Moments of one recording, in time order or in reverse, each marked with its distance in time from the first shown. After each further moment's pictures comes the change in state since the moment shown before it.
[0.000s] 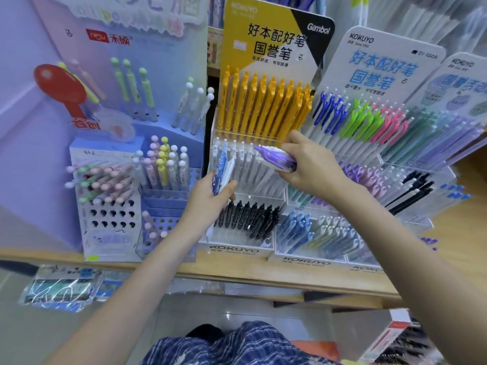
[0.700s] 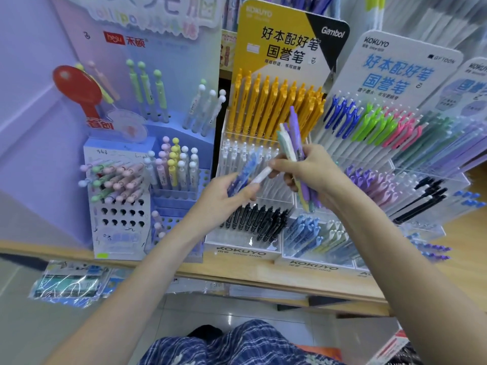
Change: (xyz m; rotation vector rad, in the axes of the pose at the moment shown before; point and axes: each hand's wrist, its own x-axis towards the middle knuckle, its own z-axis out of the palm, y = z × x) left_hand -0.005 0.020 -0.011 0.038 -0.216 0.113; right_hand 0.003 -0.032 -0.010 1.050 -0.070 0.535
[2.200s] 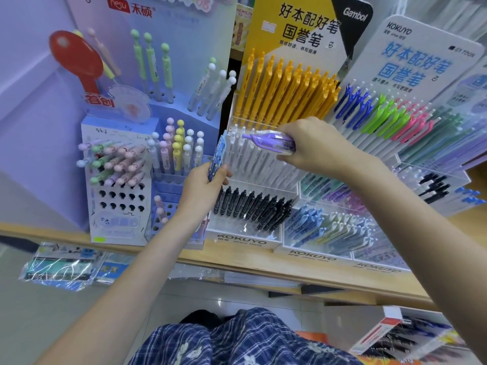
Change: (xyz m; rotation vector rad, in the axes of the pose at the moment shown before) left_hand 0.001 -0.038 -0.014 0.012 0.316 -0.194; right_hand 0.019 -0.021 0.003 -1.240 -0.139 -0.519
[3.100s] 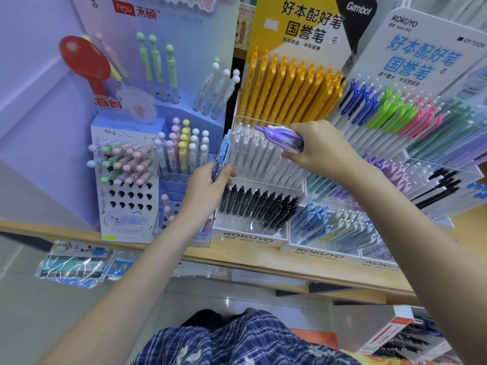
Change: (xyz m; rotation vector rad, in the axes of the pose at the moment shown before) left_hand -0.008 0.002 -0.005 0.018 -0.001 0.021; right_hand -0.003 0.006 0.020 0.080 0.124 0.123
